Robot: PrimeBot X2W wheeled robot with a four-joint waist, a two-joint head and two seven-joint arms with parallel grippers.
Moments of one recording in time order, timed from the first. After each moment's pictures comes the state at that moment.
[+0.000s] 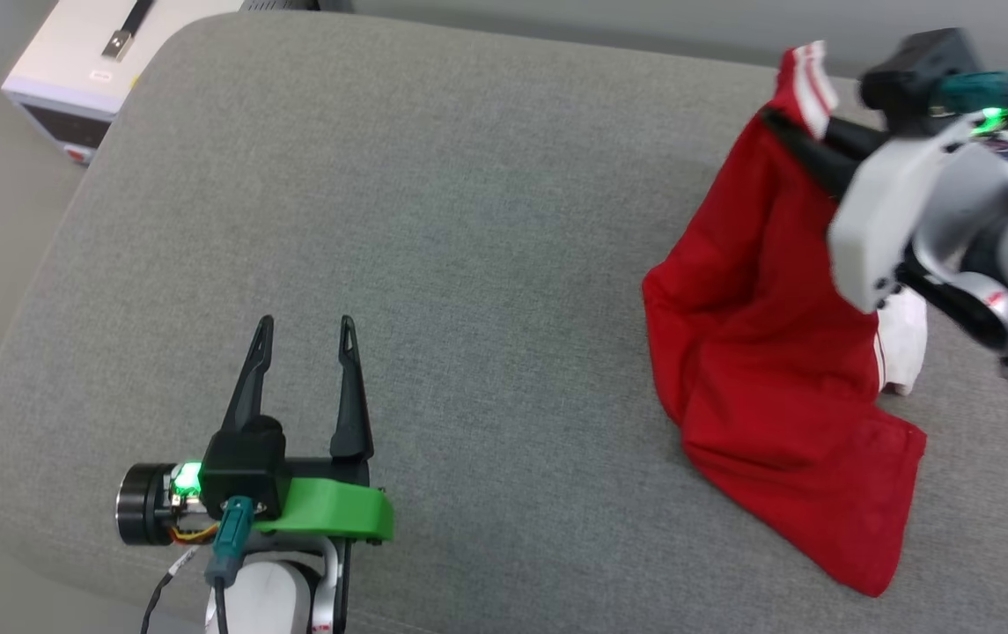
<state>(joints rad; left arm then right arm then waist) -0.08 0.06 -0.14 0.00 -0.04 0.12 -0.26 -0.89 -0.62 0.73 0.12 0.64 0.13 0.33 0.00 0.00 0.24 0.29</state>
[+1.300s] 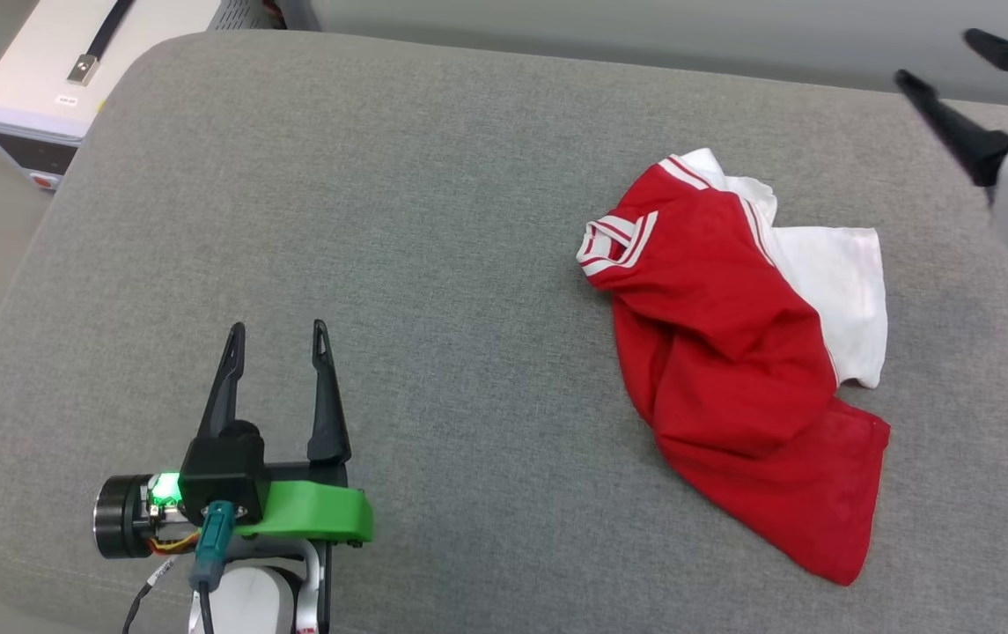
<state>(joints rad) -0.07 0.07 -0.11 0.00 -0.04 0.15 -0.26 -1.09 -0.81 1.01 0.40 0.91 0.13 0.06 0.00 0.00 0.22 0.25</state>
